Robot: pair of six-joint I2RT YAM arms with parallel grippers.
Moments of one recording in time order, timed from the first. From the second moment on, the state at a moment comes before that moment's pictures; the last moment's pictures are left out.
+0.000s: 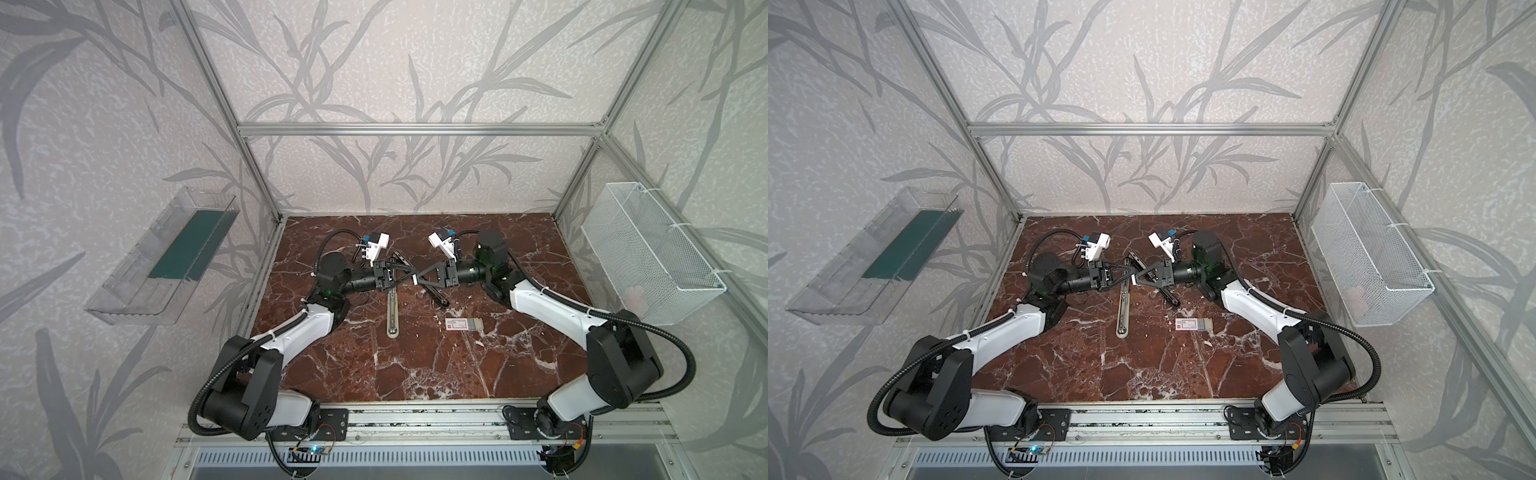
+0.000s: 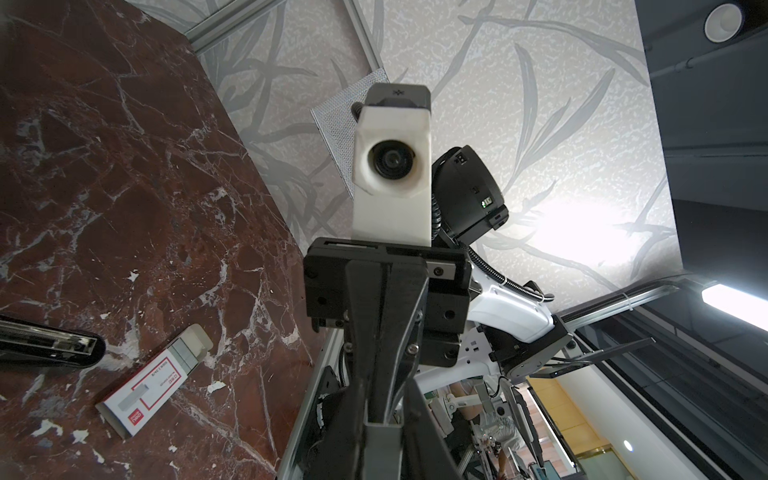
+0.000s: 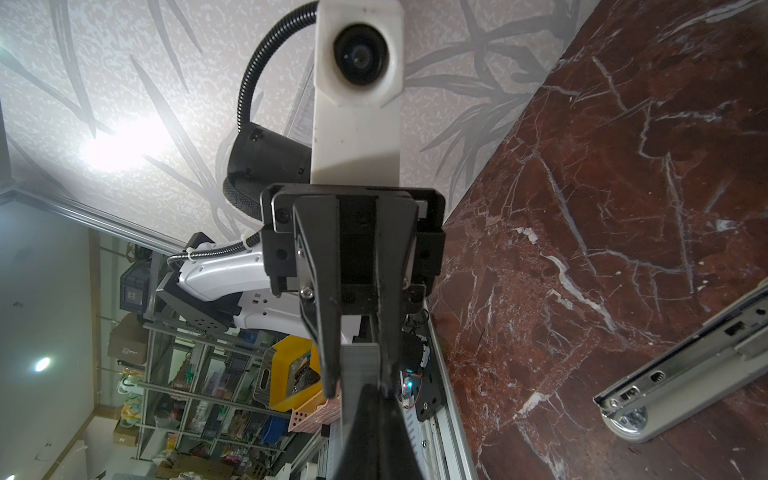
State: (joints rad) left arm -0.36 1.38 0.71 0.80 1.03 -1.22; right arm 0.50 1.55 1.02 0.33 -1.15 0.87
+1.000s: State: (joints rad) left arm -0.36 1.30 0.90 -0.01 0.74 -0.76; right arm 0.36 1.43 1.00 -0.16 -0.85 0.54
